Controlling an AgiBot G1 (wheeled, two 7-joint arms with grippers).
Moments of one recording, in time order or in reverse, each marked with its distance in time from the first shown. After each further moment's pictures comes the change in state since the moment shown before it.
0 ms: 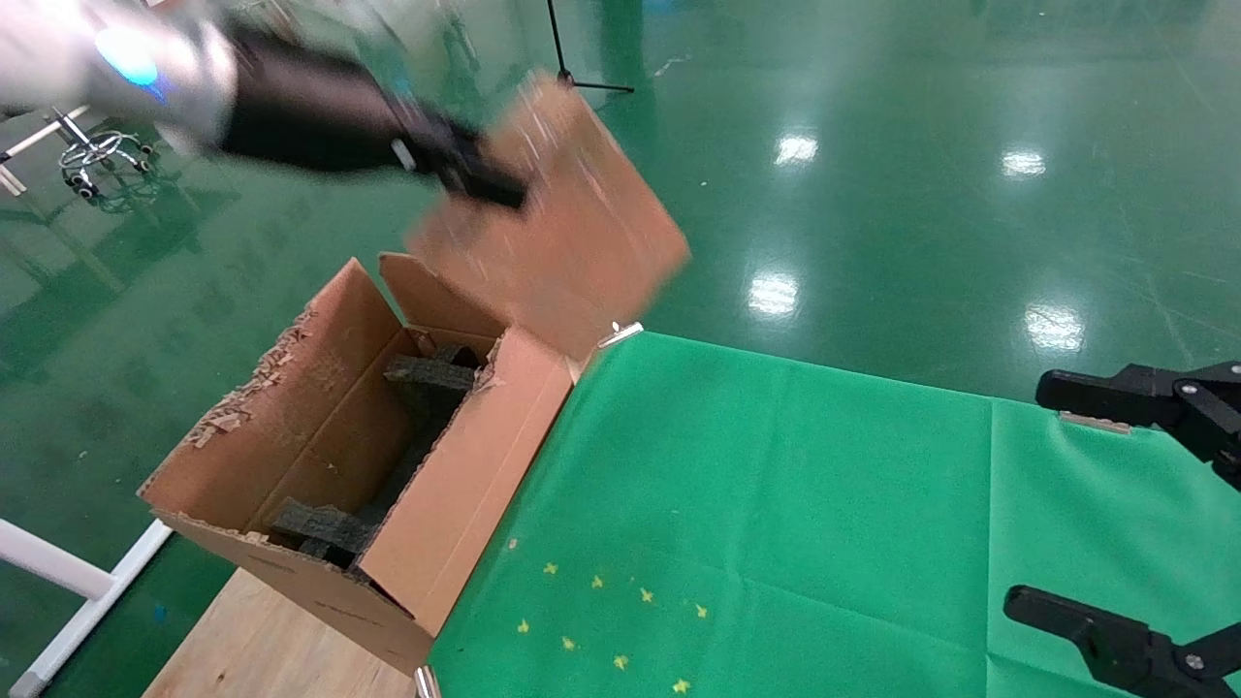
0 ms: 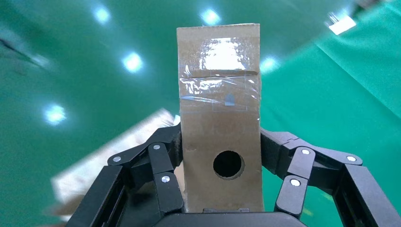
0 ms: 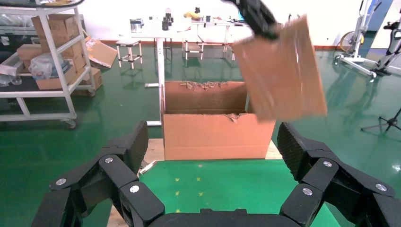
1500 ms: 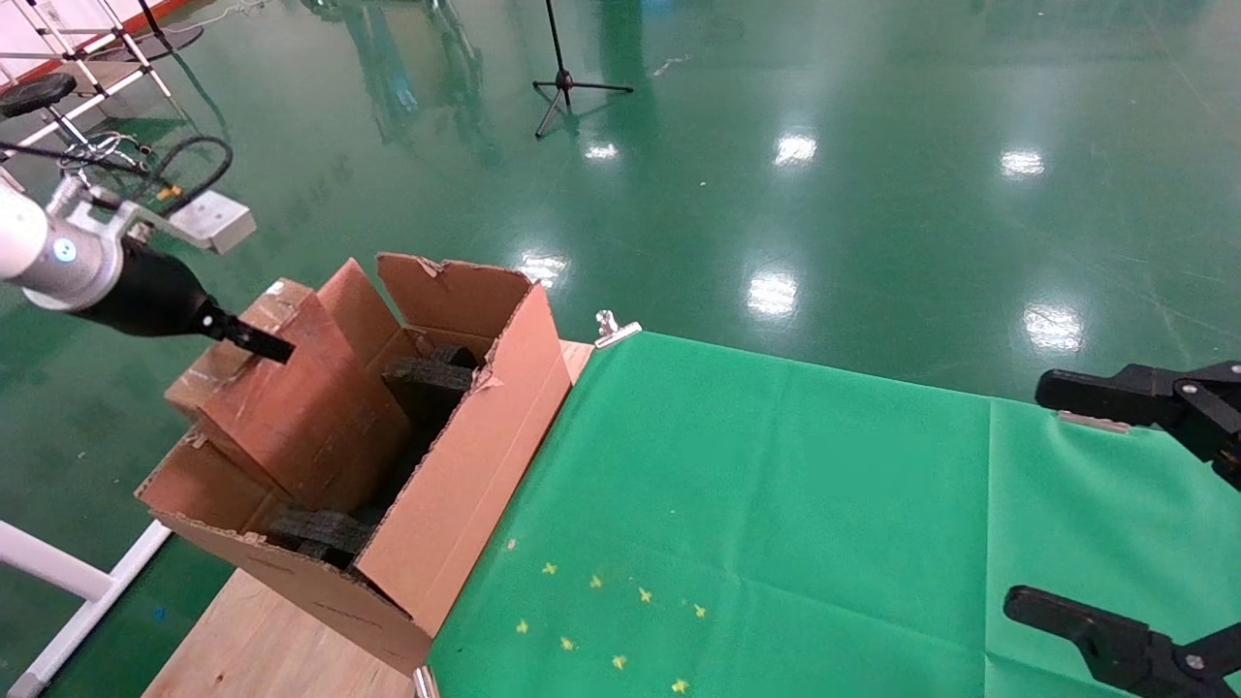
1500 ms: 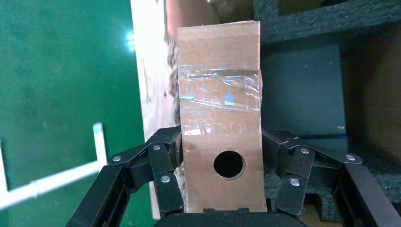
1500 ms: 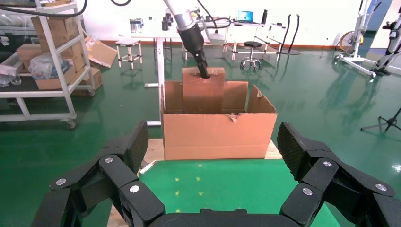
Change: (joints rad) left arm -0.047 0.087 0.146 0.989 0.328 -0.268 0.471; right arm 0.000 0.000 0.000 0.000 0.000 0.000 0.000
